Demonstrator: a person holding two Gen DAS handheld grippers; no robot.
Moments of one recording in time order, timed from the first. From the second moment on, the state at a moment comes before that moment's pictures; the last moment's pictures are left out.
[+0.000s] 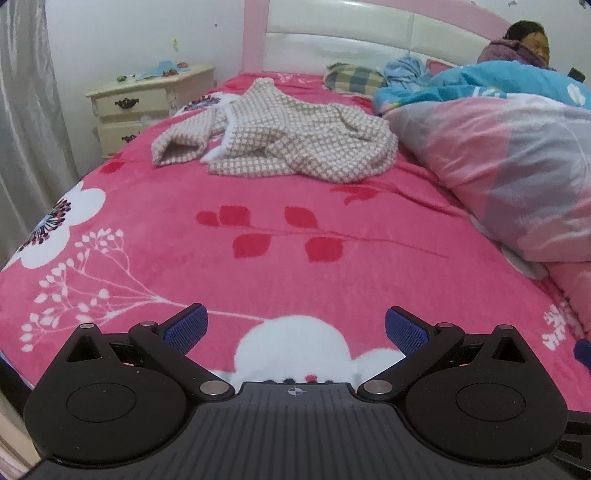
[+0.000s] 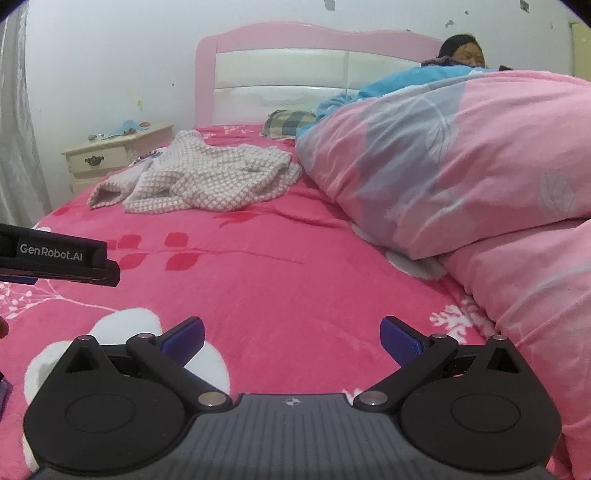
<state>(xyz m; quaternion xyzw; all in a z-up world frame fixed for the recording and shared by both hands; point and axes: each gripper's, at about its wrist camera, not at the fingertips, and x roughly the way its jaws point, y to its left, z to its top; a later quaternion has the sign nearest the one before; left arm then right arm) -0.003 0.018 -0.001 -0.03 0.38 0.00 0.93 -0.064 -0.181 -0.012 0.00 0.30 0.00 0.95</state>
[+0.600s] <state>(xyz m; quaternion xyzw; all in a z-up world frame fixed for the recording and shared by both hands) -0.003 0.022 -0.010 -0.06 0.41 0.02 0.91 -0.061 -0.185 -0.013 0.02 0.32 0.00 0.95</state>
